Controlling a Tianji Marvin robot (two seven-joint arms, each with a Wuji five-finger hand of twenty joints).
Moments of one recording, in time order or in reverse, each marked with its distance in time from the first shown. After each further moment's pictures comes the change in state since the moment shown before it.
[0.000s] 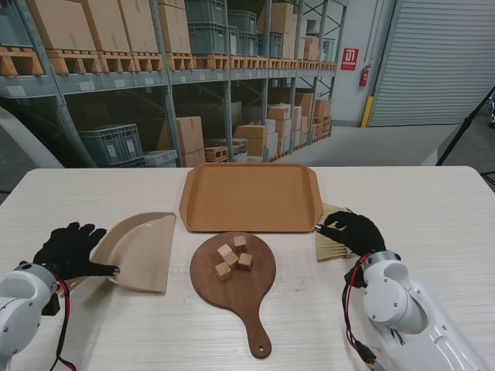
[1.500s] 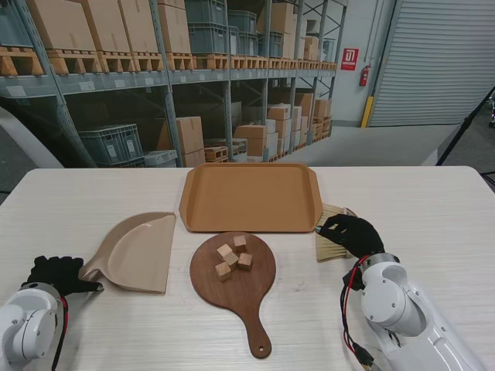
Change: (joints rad) left arm -0.094 0.014 0.131 0.311 0.095 0.216 0.157; right arm -0.005 -0.003 -0.009 -0.007 0.029 0.036 -0.002; left_hand 0.075 -0.002 0.001 -0.004 0.176 -0.029 0.210 0.131 0.304 -0.025 0.173 0.122 0.251 -0.002 0.258 0.071 0.051 0.017 0.362 0.096; right_hand 0.022 0.019 -0.015 0.001 0.000 0.002 0.000 0.000 0.010 0.000 0.010 0.004 0.011 0.001 0.013 0.013 0.004 0.000 0.000 0.013
